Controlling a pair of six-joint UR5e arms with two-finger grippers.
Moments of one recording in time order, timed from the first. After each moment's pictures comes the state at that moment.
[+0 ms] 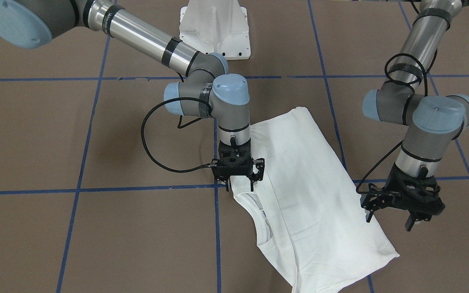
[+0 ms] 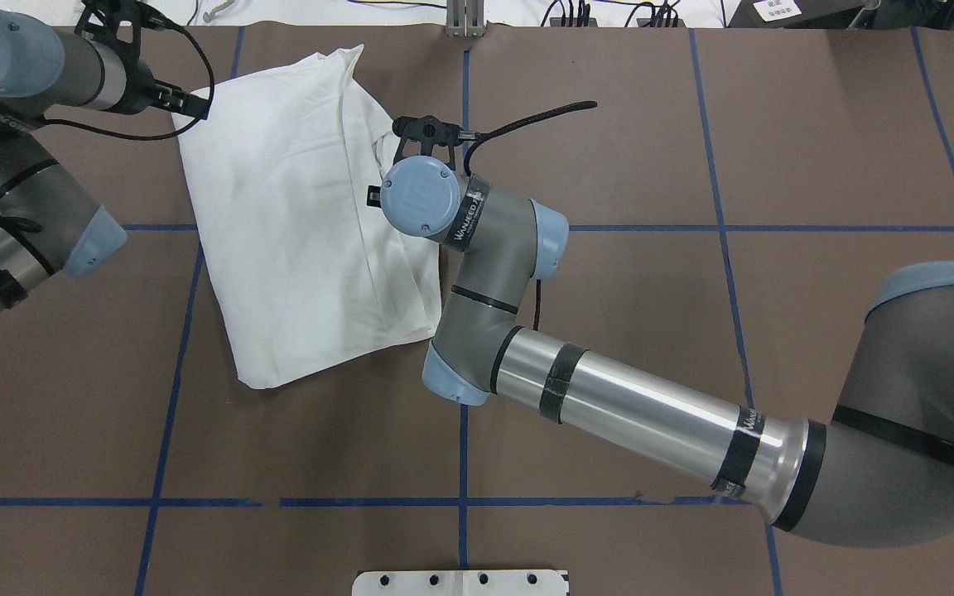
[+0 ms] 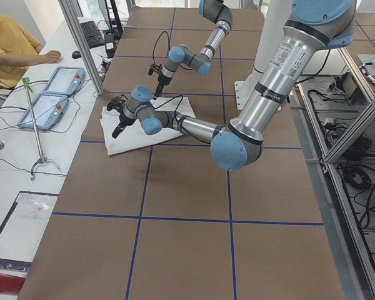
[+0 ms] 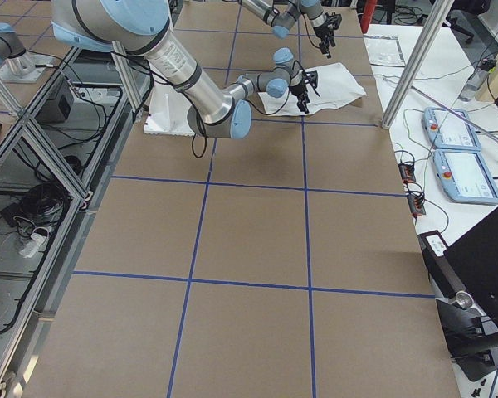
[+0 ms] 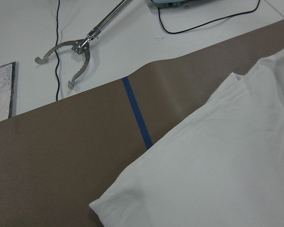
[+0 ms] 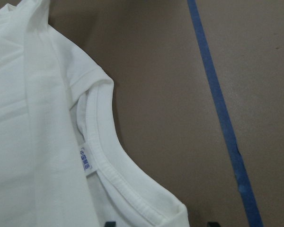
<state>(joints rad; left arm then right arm) -0.98 -2.08 -1.26 -2.32 -1.78 -0.59 0.51 -0.49 0.92 -1.05 1.48 1.35</state>
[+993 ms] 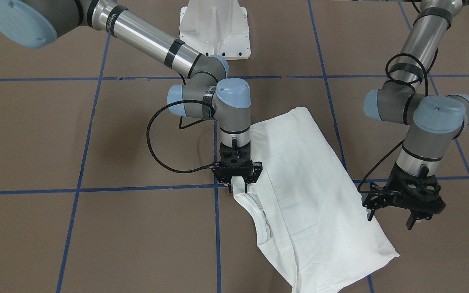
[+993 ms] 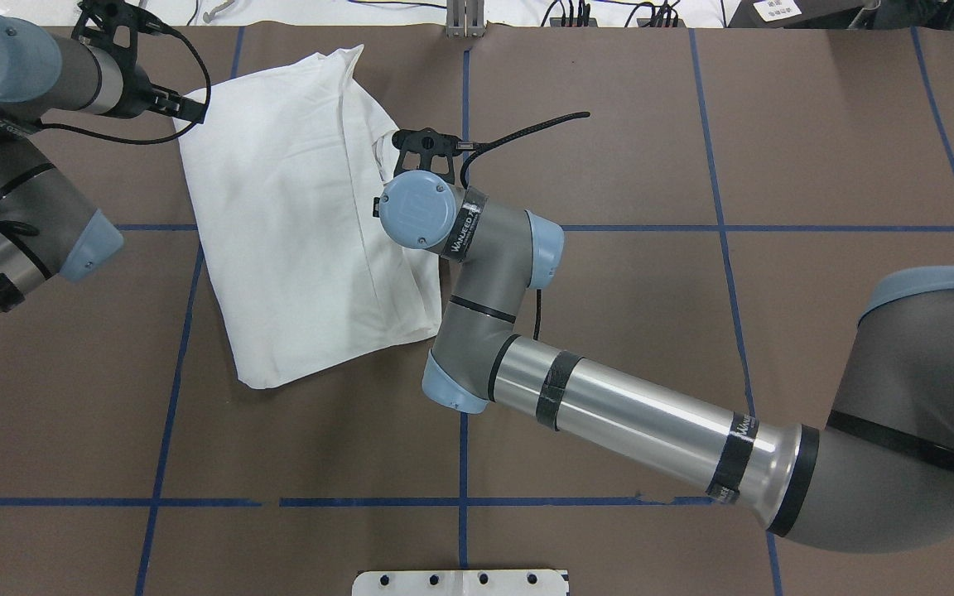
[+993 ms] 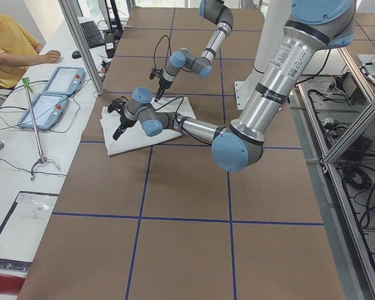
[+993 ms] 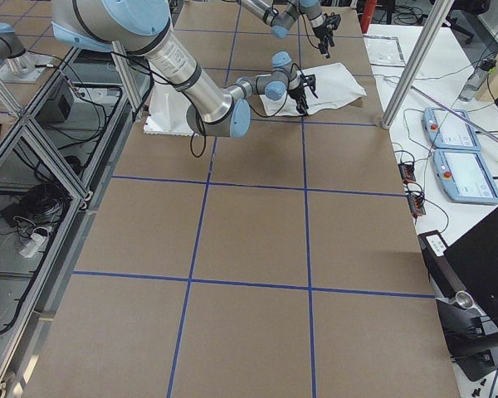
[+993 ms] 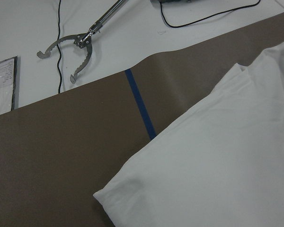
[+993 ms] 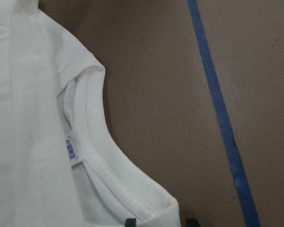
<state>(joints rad) -0.98 -2.08 -1.26 -2.32 -1.78 -0.59 0.50 -0.49 0.90 -1.05 1.46 1.32</state>
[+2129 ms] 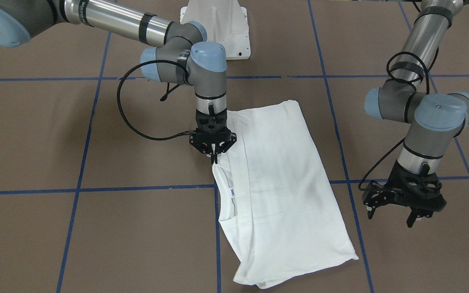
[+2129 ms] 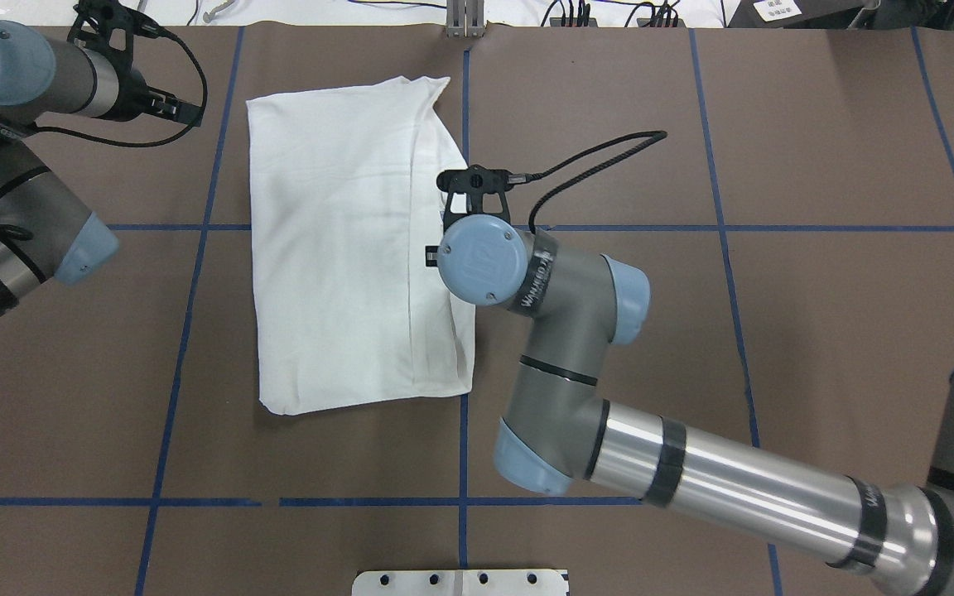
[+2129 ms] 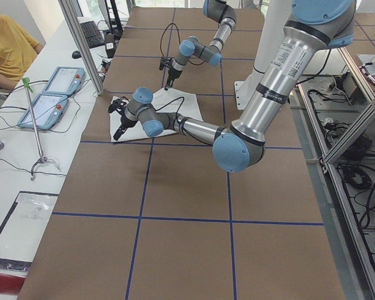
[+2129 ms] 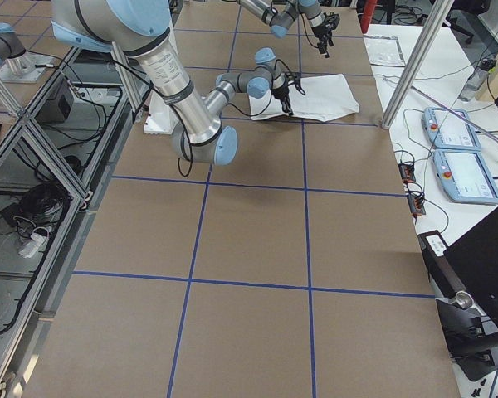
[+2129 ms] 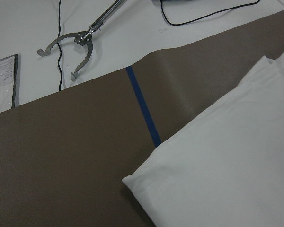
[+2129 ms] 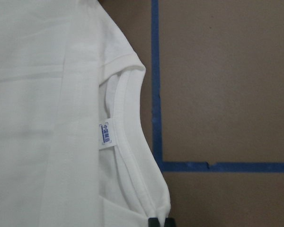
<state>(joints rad) -0.98 -2.06 -1.29 -2.32 -1.78 -0.59 0.43 -0.82 1.50 -1.38 1.44 1.25</state>
